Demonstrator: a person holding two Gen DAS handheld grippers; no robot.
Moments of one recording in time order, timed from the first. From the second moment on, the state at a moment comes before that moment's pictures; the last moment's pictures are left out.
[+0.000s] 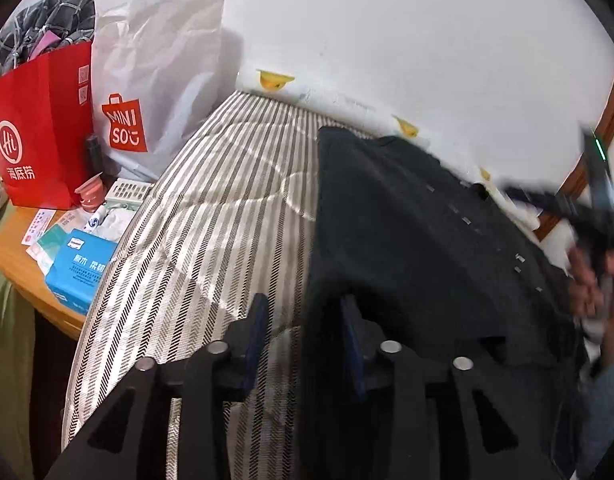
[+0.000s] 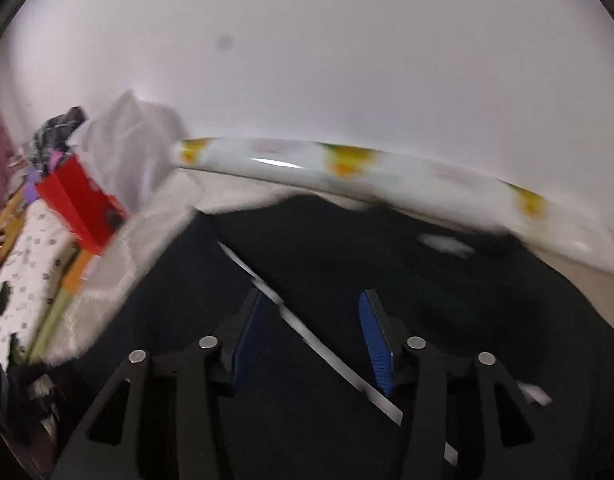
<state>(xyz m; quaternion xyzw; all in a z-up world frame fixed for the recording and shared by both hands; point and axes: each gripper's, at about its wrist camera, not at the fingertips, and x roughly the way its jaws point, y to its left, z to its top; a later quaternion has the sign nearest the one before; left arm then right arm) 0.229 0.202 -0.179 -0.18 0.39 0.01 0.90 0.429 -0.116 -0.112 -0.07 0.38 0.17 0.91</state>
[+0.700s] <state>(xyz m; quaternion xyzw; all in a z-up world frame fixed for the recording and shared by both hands) 0.132 0.165 -0.131 -0.16 0.39 0.04 0.91 0.309 -0.263 -0.168 -0.02 0.41 0.11 0.90</state>
